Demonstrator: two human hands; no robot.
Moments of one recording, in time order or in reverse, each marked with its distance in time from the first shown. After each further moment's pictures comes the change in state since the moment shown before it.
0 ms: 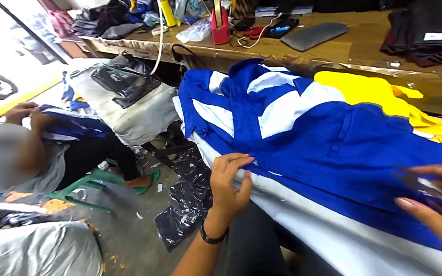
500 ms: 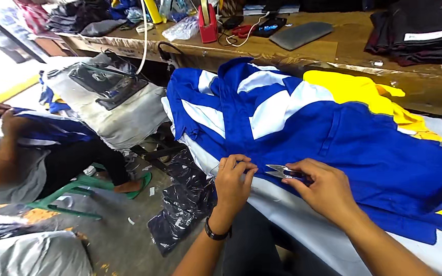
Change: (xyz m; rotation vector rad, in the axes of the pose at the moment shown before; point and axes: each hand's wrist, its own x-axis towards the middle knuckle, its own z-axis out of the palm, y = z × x) left_hand -0.003 -0.008 0.034 0.119 -0.115 -0.096; right_hand 0.073 -0.045 0.129 -0.009 0.169 -0.163
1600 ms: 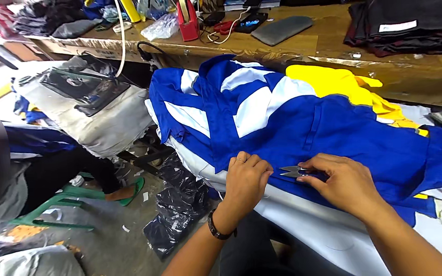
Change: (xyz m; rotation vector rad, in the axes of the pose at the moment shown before) left_hand 0.021 0.043 0.015 0.074 -0.297 0.228; right_hand -0.015 0.032 -0.043 -0.127 -0.085 0.044
